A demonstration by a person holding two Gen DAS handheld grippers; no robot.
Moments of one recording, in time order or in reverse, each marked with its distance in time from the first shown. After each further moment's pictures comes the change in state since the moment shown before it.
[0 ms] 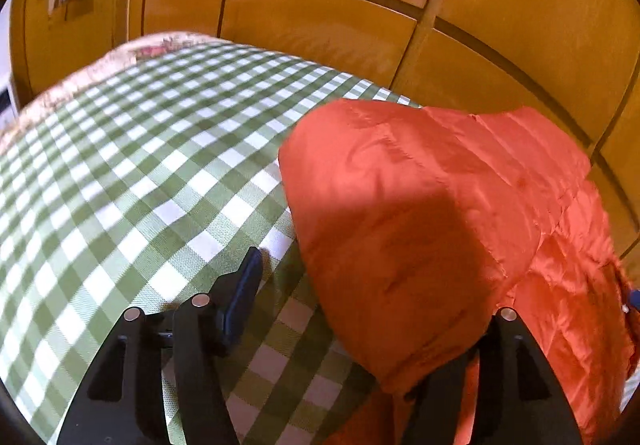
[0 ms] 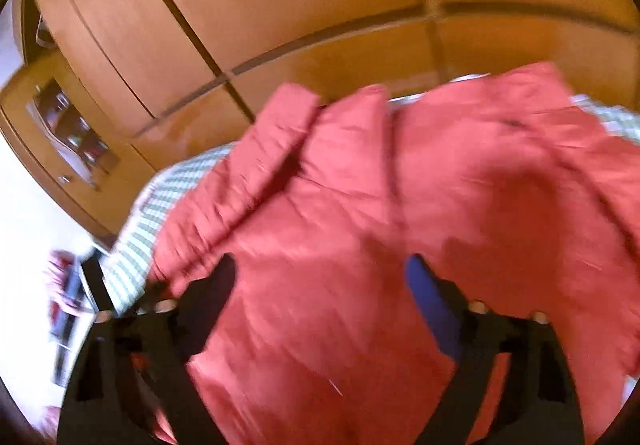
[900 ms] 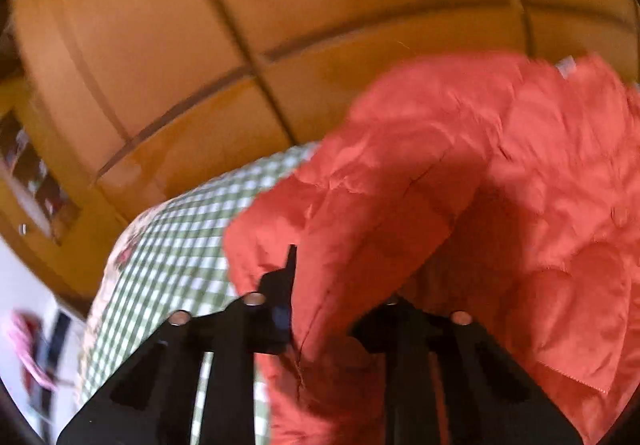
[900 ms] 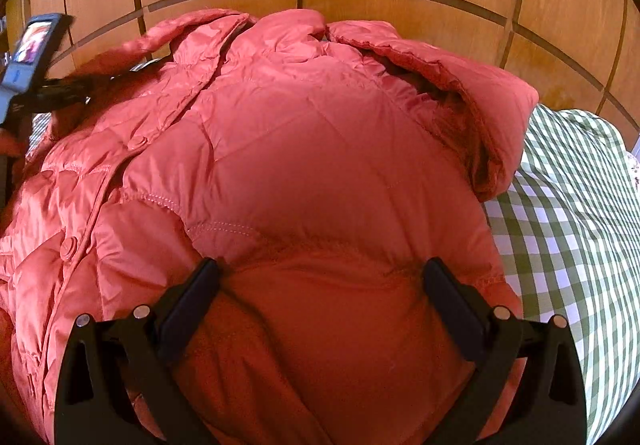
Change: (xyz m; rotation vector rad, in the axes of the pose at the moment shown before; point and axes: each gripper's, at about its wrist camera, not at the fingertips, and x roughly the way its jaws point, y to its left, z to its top) left arm -0.009 -0.161 0.017 0.636 -0.145 0.232; right arm -0.095 -0.075 -0.170 -0.187 -0.053 -0.540
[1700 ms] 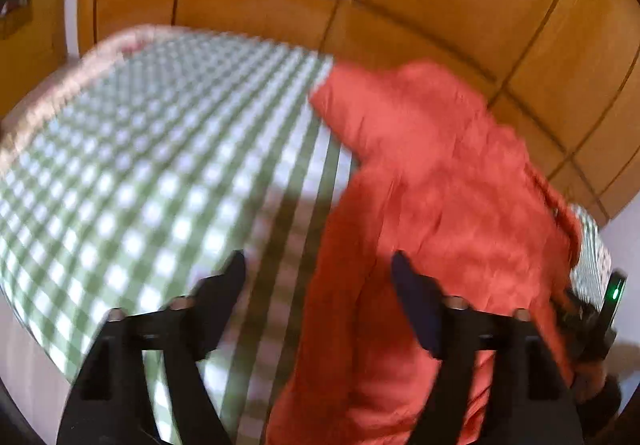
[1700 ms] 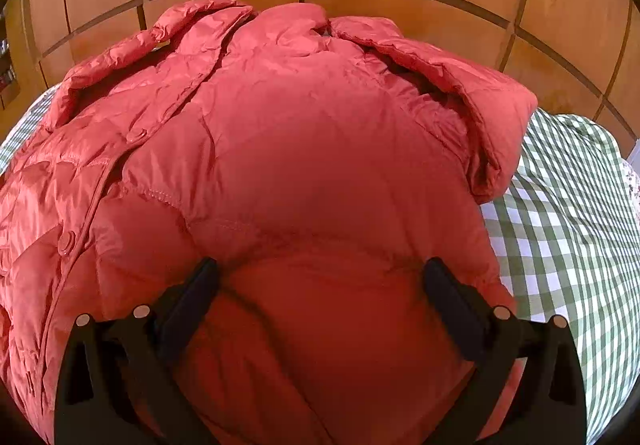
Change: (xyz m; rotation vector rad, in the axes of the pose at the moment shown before) left arm -0.098 0.140 -0.135 -0.473 0.169 -0.475; right arm 0.001 0.002 0.006 -0.028 0.029 -0.031
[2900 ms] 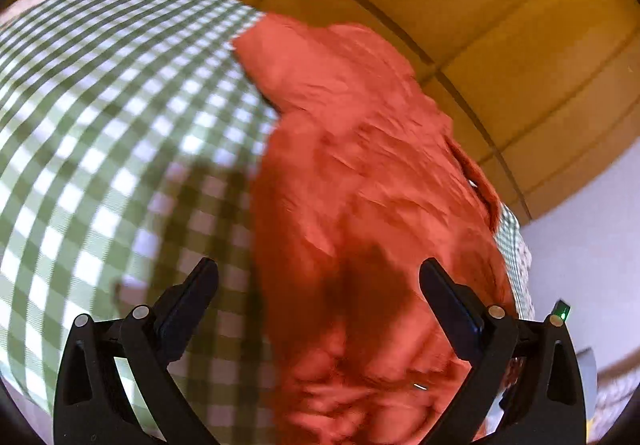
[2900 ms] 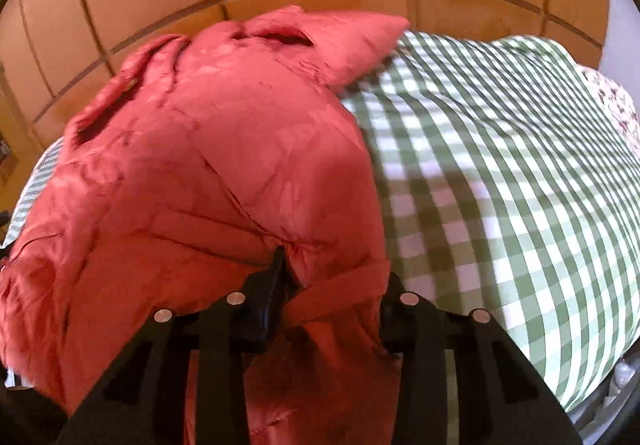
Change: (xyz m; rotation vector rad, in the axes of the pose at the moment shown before) left arm 0.022 -0.022 -0.044 -0.132 0.144 -0.317; right arm -0.060 -0.093 -0.083 0.236 0.031 0.065
